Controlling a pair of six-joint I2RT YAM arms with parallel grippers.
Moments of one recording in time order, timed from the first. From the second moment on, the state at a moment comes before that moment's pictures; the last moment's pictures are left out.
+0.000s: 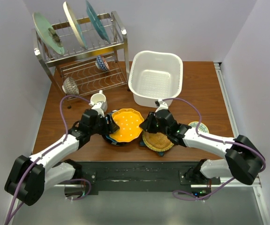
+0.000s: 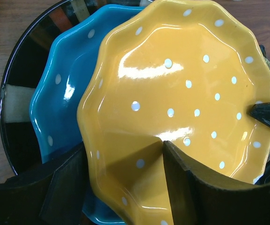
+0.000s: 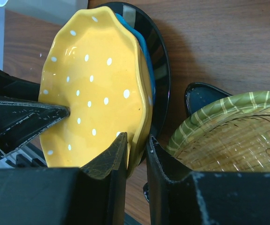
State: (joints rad) left arm -0.46 1.06 0.45 -0.05 0.17 -0.57; right arm 0.82 1.29 0.63 0.10 0.08 0.84
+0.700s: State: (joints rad) left arm -0.46 0.90 0.44 -0.15 0.10 -0.56; right arm 0.83 1.17 0.63 -0.03 0.09 0.82
